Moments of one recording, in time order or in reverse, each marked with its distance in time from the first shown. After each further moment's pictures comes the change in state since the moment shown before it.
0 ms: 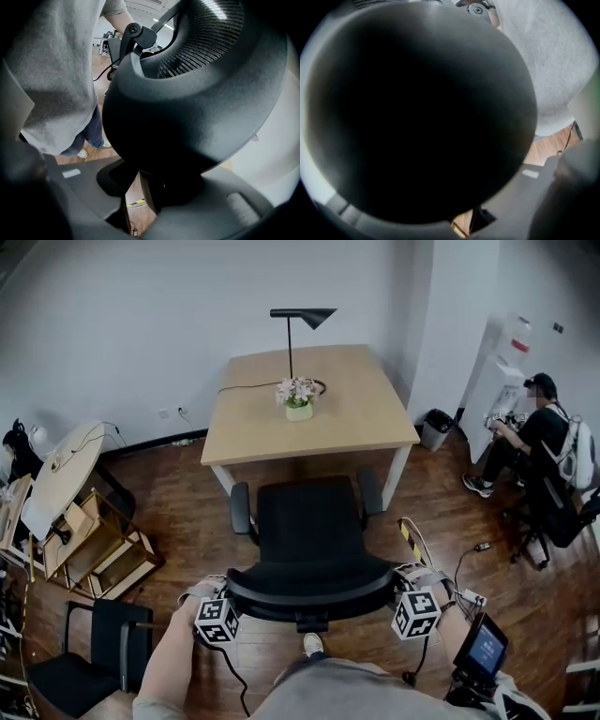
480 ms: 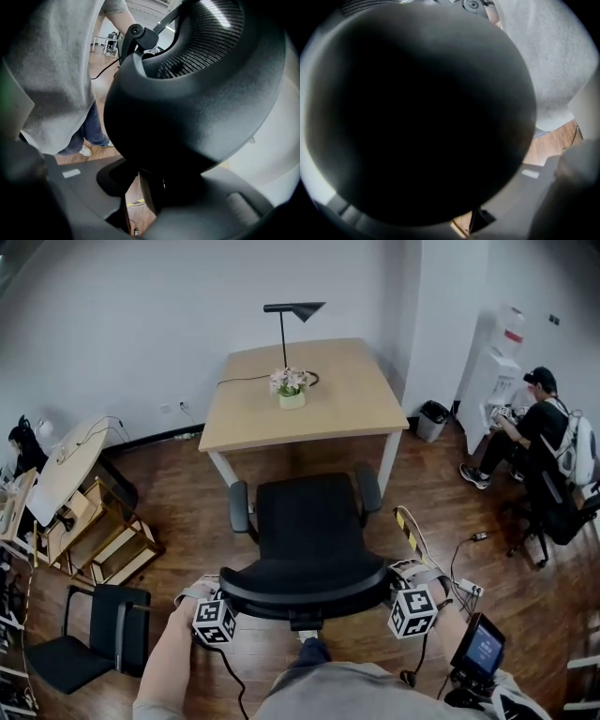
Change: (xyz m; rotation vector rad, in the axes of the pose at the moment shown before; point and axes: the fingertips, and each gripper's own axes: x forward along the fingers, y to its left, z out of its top) left arm -0.022 -0.074 0.032 0.012 0.048 0.048; right arm -0.041 0.068 -0.009 -0.035 -0.022 -0.018
